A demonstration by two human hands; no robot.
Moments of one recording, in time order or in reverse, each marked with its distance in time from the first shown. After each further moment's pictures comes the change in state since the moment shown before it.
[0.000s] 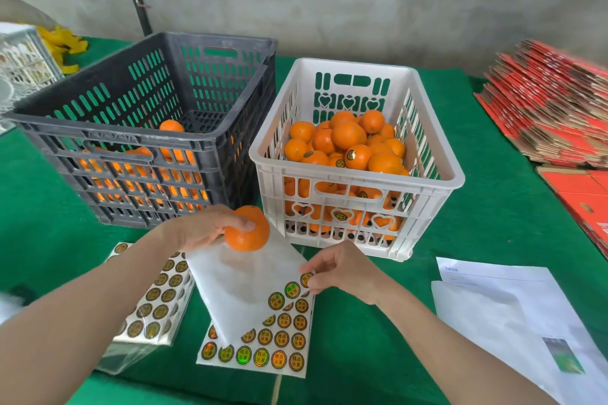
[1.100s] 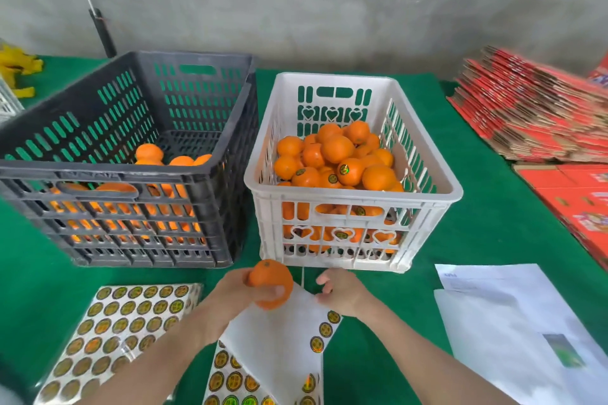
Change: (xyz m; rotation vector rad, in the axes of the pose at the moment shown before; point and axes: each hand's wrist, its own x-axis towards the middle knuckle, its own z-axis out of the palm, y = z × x) left_hand 0.006 -0.042 0.049 -0.186 0.171 -0.016; right_hand 0.048 0.029 0.012 -0.499 0.189 0.314
